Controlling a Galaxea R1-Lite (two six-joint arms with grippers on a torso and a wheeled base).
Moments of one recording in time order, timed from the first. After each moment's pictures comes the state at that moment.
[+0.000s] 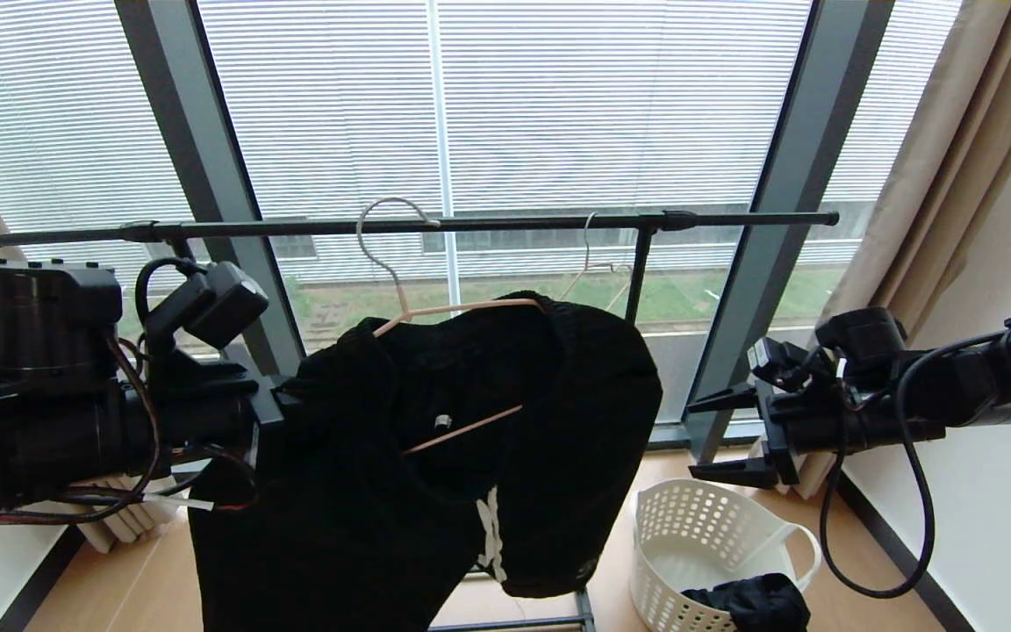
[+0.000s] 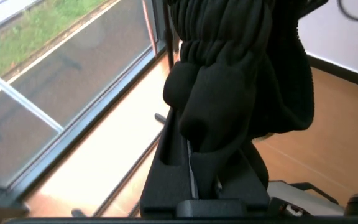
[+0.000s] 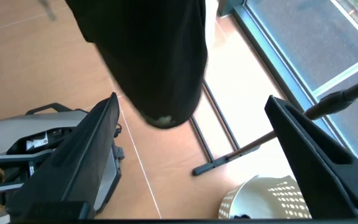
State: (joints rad) left arm -0.21 1.52 -0.69 -0.41 -0.60 0.31; right arm 0.01 2.04 -1.09 0.06 0.93 -0.88
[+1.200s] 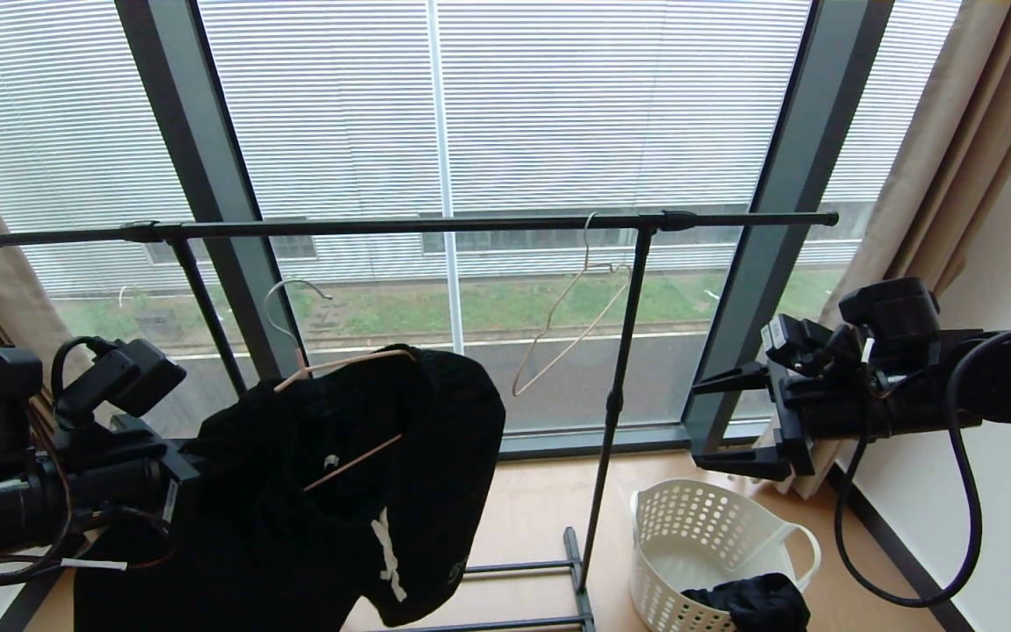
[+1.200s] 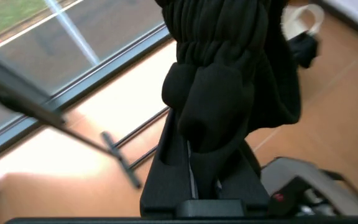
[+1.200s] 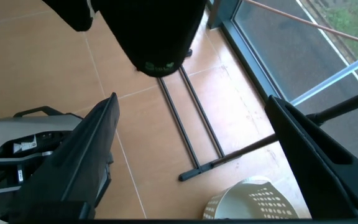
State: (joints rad) left arm 0.05 1.50 -0.50 -0.41 -0.48 0.42; right arm 0.06 1.90 -1.05 0.06 0.88 -0.84
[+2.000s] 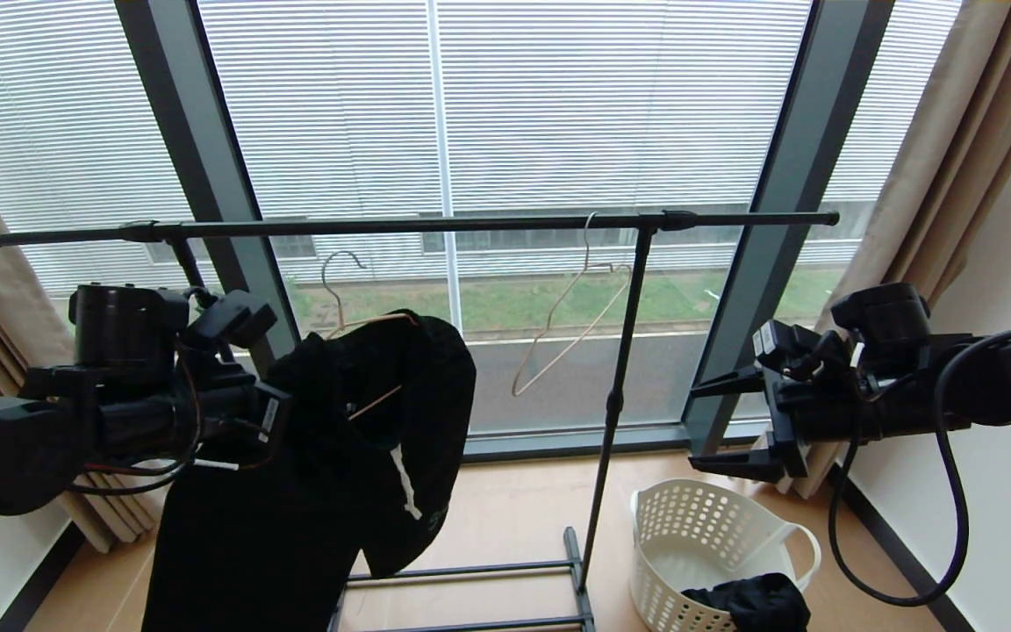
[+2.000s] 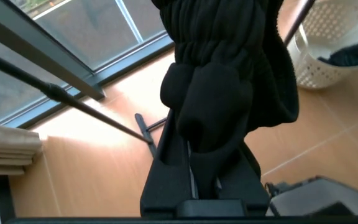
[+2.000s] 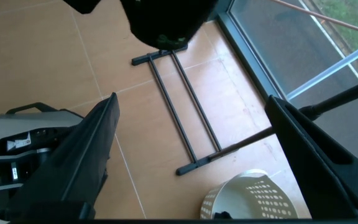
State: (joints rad) left arm -0.10 1.76 -0.79 -0.41 -0.17 0.28; right arm 0.06 1.92 -1.05 0.03 0.85 -0.84
